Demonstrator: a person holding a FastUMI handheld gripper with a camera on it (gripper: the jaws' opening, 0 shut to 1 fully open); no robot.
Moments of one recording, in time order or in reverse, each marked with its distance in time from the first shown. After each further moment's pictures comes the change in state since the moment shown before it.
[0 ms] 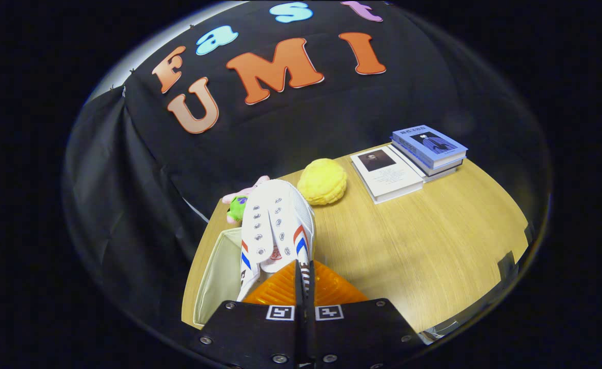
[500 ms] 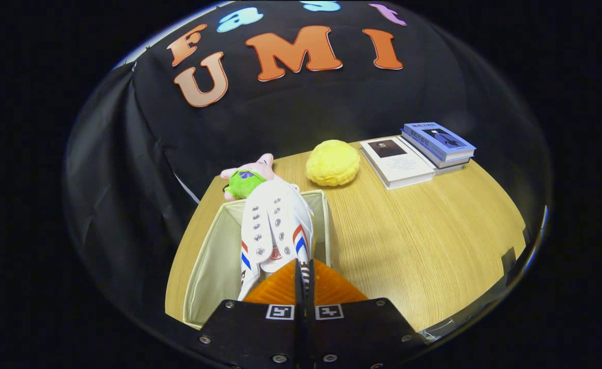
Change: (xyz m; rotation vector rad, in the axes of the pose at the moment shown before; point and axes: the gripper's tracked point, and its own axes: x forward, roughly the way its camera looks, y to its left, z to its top) arm 0.019 0.021 -0.040 -0.060 0.037 -0.061
